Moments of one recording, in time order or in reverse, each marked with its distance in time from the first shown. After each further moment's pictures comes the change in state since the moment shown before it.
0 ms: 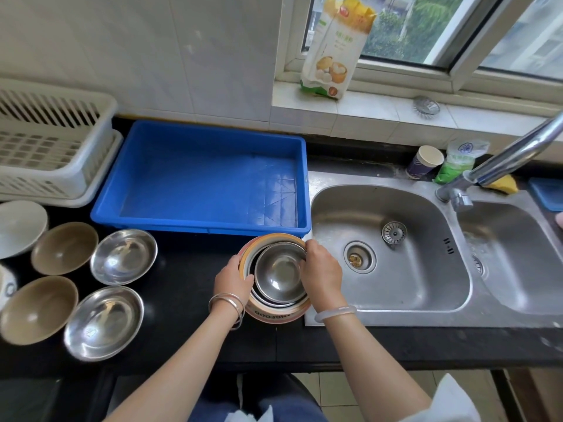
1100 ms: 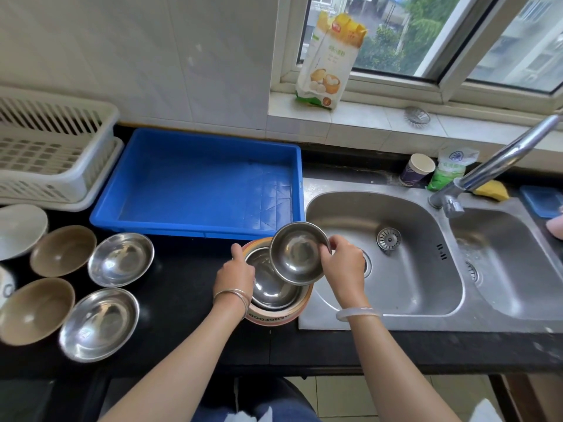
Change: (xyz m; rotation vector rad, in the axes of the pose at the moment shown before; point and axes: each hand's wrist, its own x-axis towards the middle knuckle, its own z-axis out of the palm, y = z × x) left_hand 0.002 0.020 0.008 0.373 0.104 0.090; right_hand 0.002 0.029 -0.042 0.361 0.217 0.125
